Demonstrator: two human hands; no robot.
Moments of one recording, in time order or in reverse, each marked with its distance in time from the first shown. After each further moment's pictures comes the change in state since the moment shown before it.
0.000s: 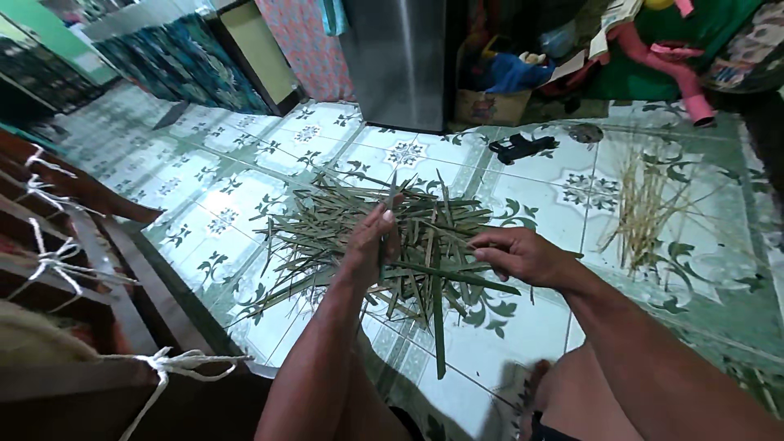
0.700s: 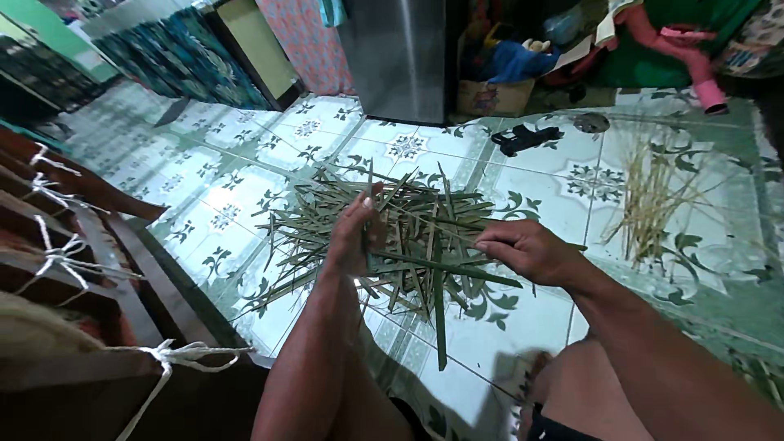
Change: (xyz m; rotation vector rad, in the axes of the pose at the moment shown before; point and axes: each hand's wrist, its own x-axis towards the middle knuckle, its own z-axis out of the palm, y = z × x) left_hand -0.002 0.015 -0.013 -0.049 0.025 0.056; right_hand -0.004 0.007 0.001 -0.166 0.123 -0.240
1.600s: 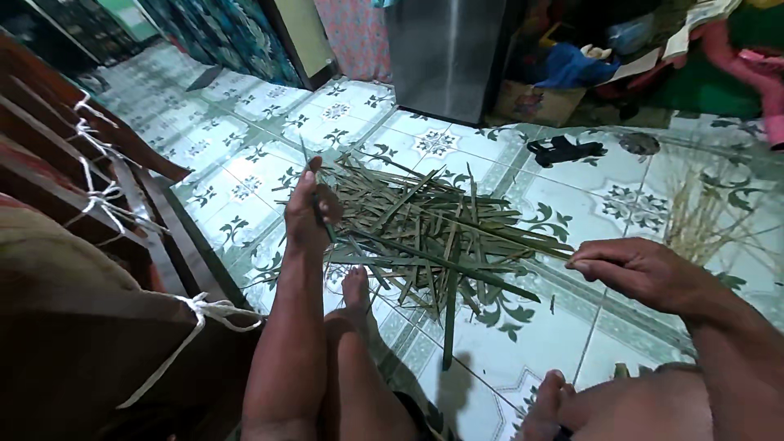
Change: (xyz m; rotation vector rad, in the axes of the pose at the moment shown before) left_hand -0.034 0.051 -0.088 -0.058 0.316 0.273; right_hand -0.040 0.021 -0.054 -0.020 -0.119 0.083
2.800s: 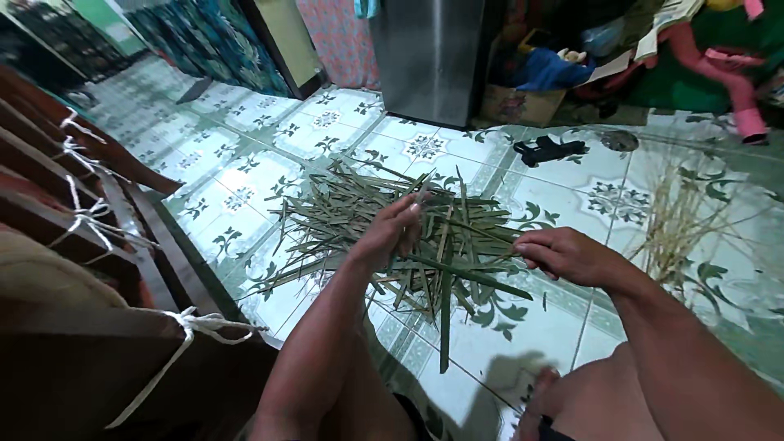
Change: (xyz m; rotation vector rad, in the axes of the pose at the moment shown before) left_hand -0.005 -0.073 0.084 0.330 -0.427 -0.444; right_hand 0.040 -0.007 0.024 -0.024 -0.123 0.305
